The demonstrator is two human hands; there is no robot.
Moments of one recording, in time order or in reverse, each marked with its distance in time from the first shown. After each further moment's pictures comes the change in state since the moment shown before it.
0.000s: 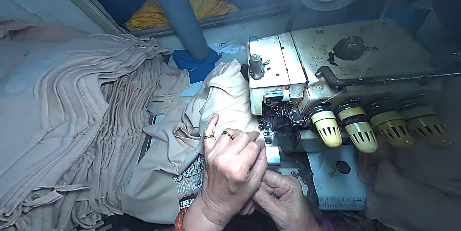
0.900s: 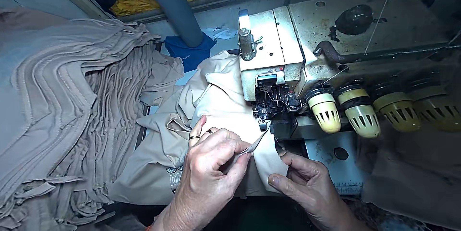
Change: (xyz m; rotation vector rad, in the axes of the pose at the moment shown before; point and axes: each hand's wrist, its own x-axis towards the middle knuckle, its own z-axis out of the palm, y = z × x) left_hand -0.012 -0.004 -0.031 -0.296 -0.146 -0.168; right_hand -0.008 -0.010 -0.050 -0.151 0.026 -0.014
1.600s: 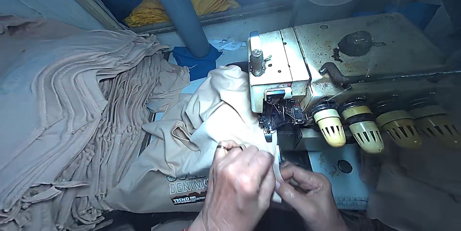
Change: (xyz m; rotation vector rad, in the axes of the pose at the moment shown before) left_hand 0.003 0.021 0.027 0.231 0.025 0.071; right_hand 0.004 0.002 0.009 -0.152 0.064 -0.078
